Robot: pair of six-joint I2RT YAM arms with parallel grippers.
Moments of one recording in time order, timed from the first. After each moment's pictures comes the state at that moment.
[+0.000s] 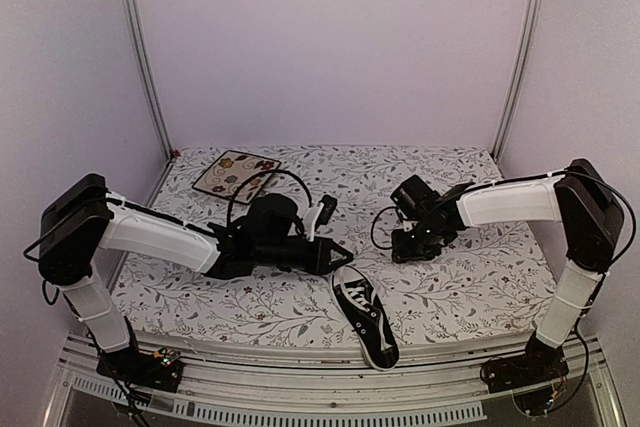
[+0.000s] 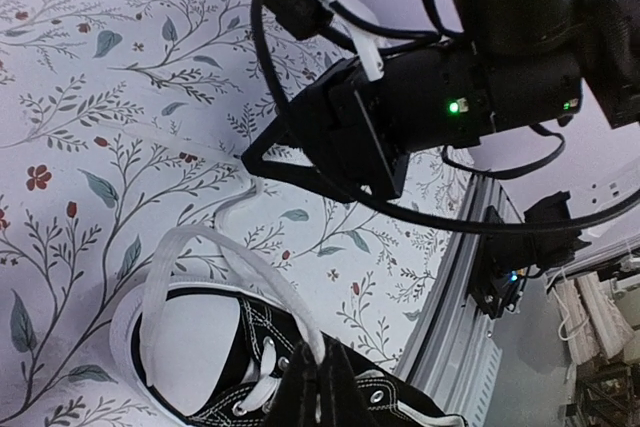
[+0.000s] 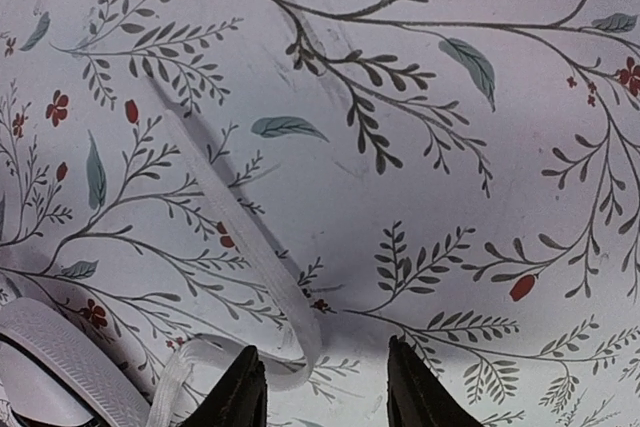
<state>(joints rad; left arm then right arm) -0.99 1.74 0.89 0.39 0.25 -0.63 0.71 1.76 1.07 -0.49 0.09 0.54</state>
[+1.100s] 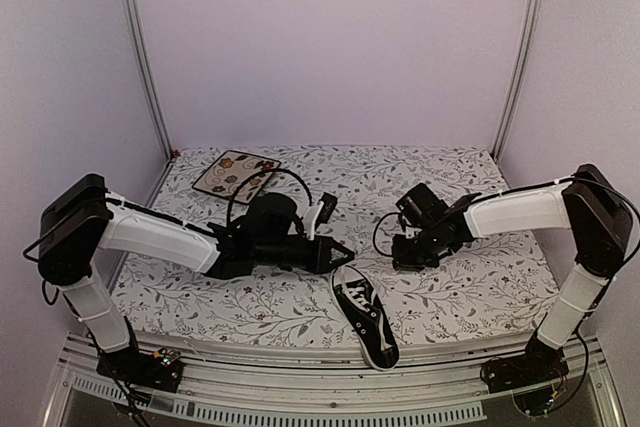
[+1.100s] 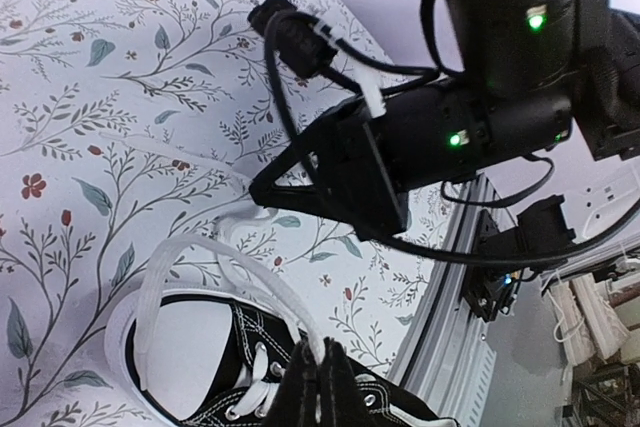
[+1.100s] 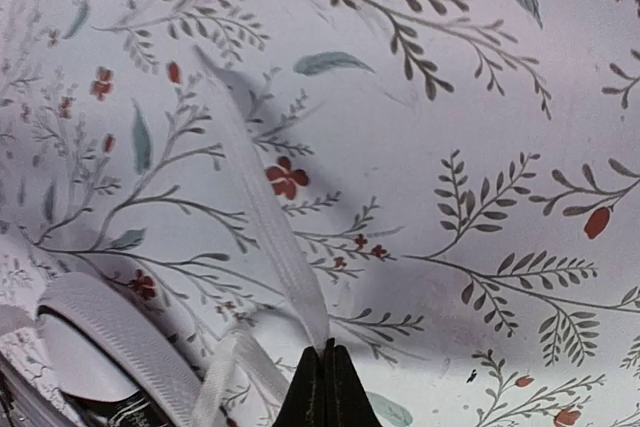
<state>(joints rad) -0.99 1.73 0.89 0.41 0.26 -0.64 0.72 1.74 0.98 -0.39 0.00 0.69</state>
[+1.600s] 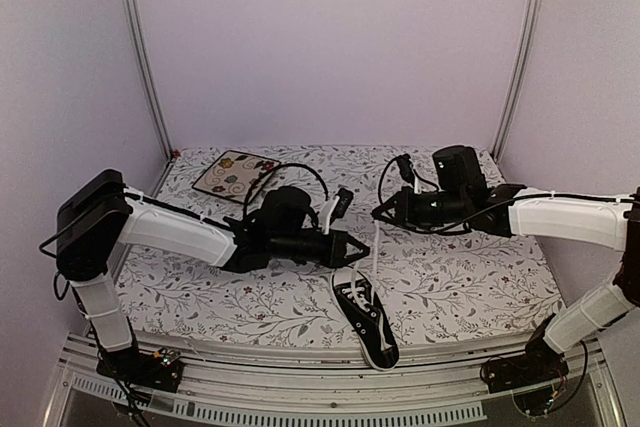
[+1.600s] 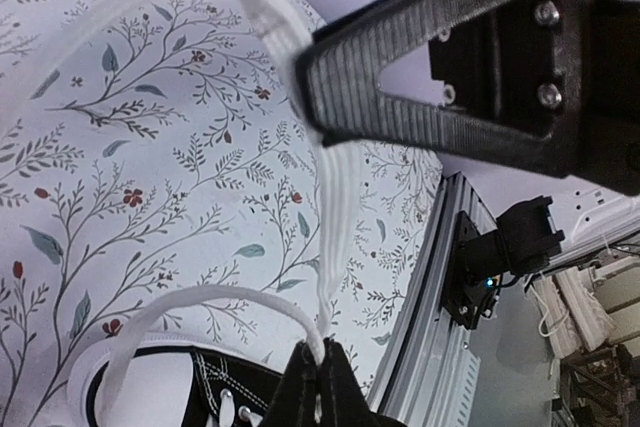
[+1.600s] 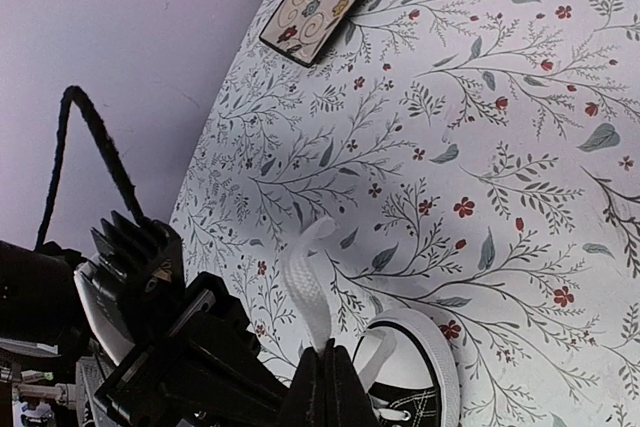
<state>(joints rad) -0.99 1.82 1.00 0.43 0.33 -0.63 0.68 1.44 0.92 -0.03 -0.34 0.69</state>
